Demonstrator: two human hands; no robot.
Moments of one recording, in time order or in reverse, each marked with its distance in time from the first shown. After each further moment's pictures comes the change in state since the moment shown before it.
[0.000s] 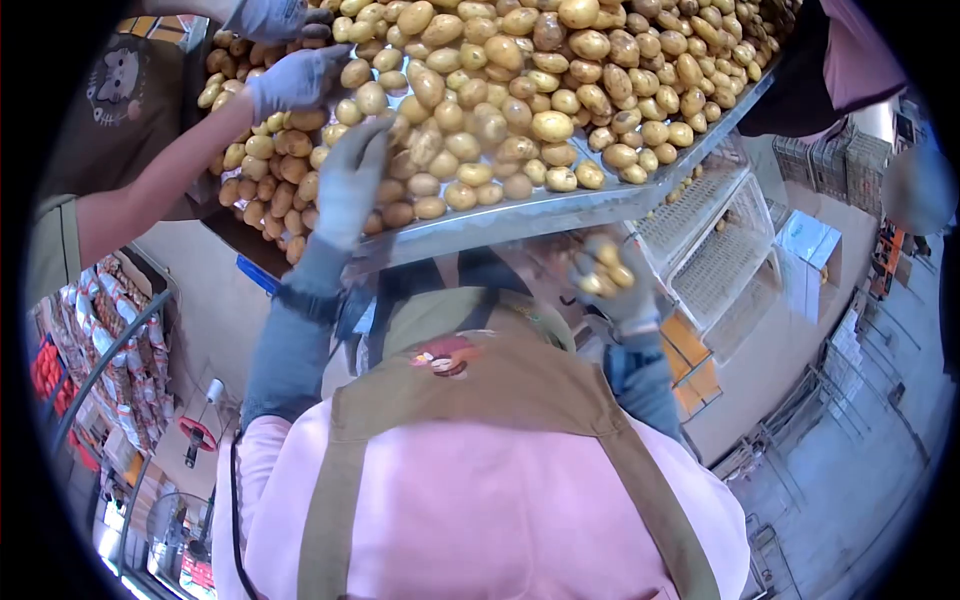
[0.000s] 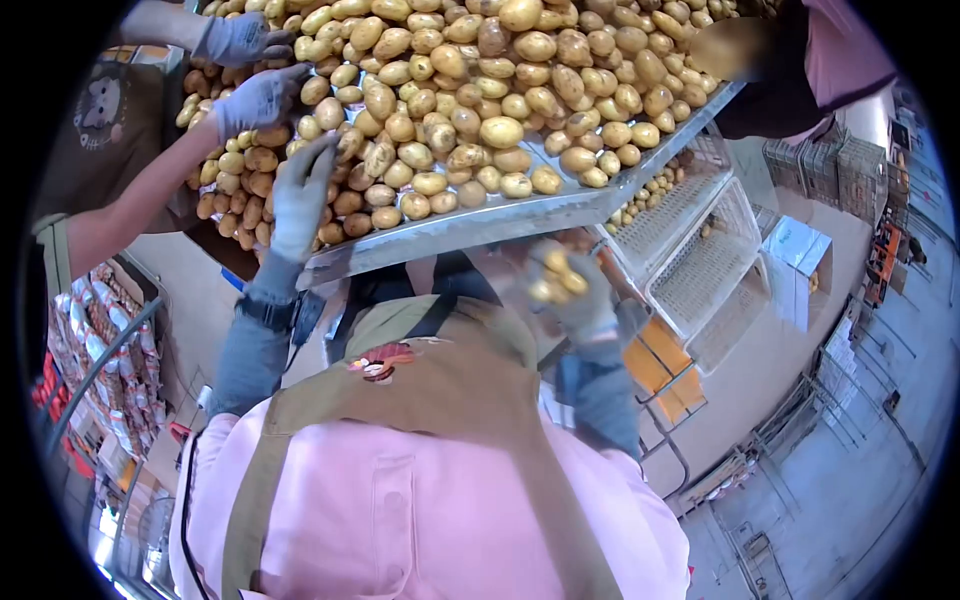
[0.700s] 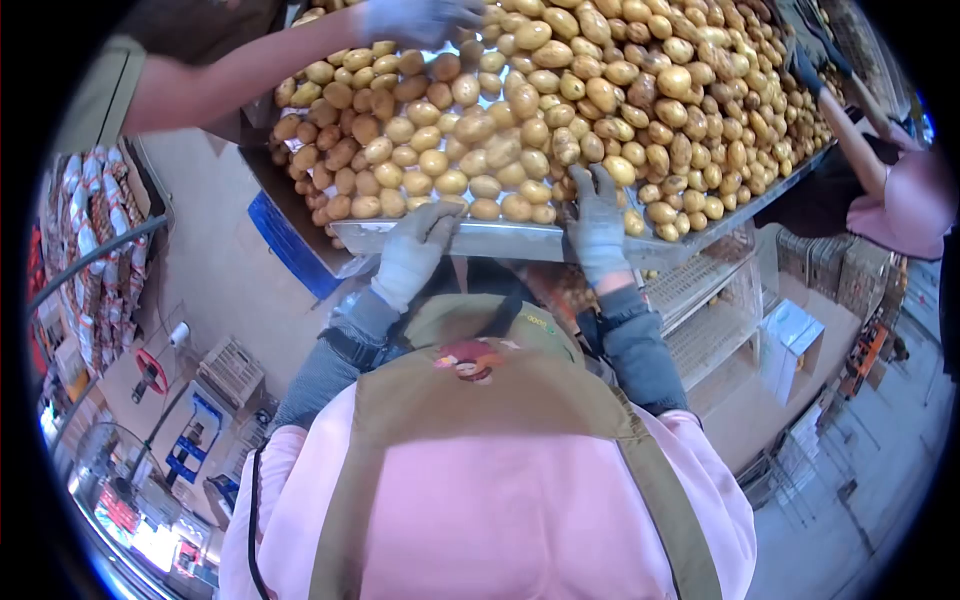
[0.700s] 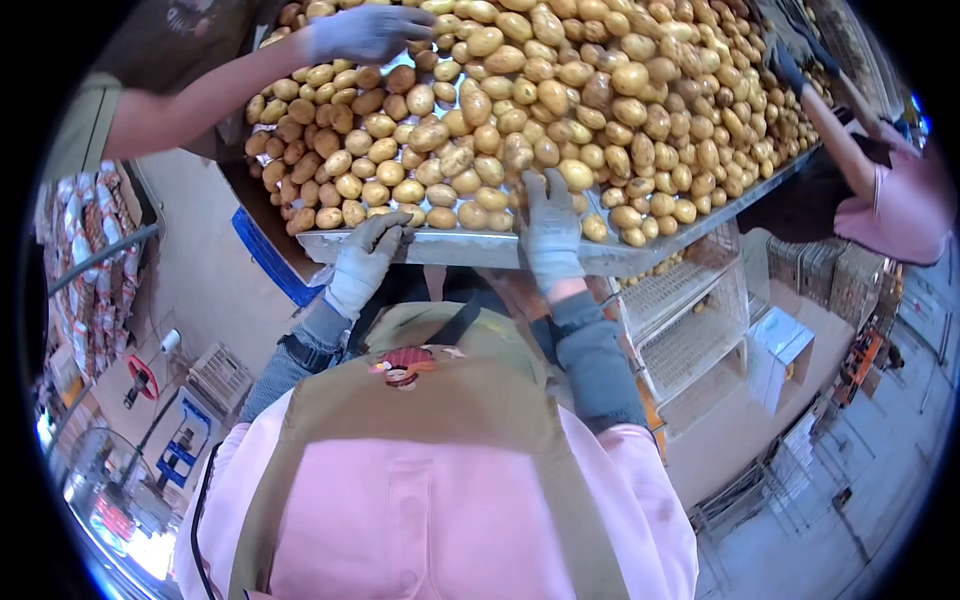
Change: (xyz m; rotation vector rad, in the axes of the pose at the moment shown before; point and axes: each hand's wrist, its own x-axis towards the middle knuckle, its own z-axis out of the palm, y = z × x) left_hand -0.126 -0.028 -0.001 -0.148 -0.003 -0.277; right_hand 0.141 0.013 0.104 -2.094 0.187 -0.740
